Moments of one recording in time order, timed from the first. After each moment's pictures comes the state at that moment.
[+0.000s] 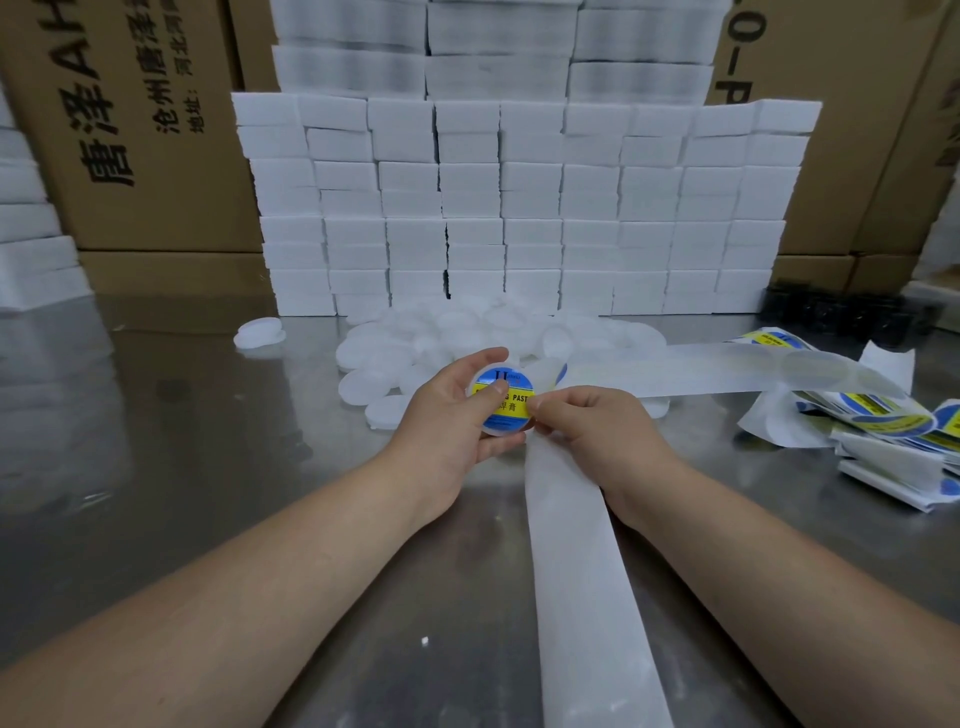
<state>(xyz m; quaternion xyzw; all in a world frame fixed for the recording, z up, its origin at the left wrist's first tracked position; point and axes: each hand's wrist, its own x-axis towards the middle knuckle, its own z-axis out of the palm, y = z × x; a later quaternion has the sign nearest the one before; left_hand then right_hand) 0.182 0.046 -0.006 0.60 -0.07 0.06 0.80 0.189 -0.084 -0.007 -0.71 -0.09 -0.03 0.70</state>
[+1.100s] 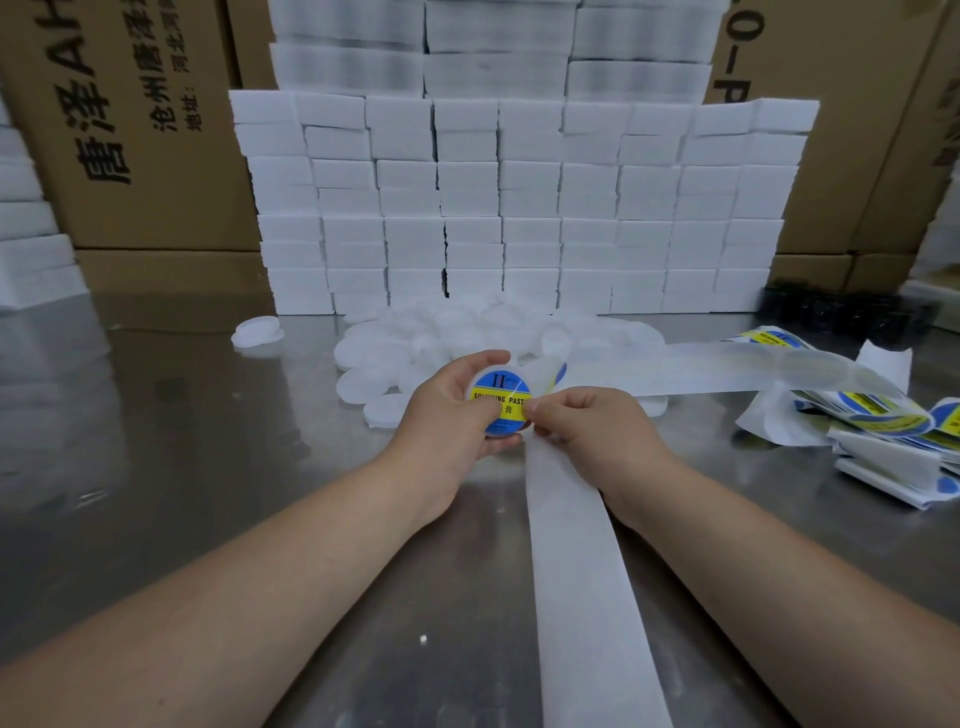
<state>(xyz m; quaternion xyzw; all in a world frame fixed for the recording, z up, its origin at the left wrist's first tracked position) 0.183 0.044 -0.007 0.63 -0.07 0.08 0.77 0.195 -0.084 -0.012 -0.76 -0.07 -0.05 0.65</state>
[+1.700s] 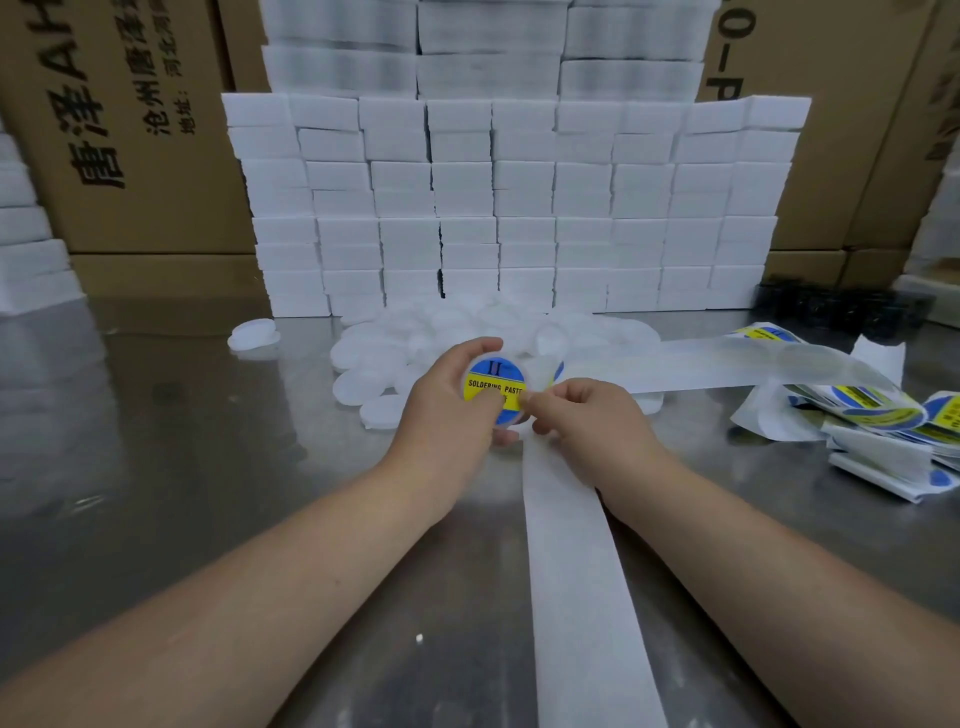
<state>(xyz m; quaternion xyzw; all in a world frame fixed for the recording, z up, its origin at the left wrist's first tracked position) 0.179 0.039 -0.006 0.68 -0.09 0.19 0.70 0.197 -0.085 -0.009 -0.79 -0.06 -0.09 0.61</state>
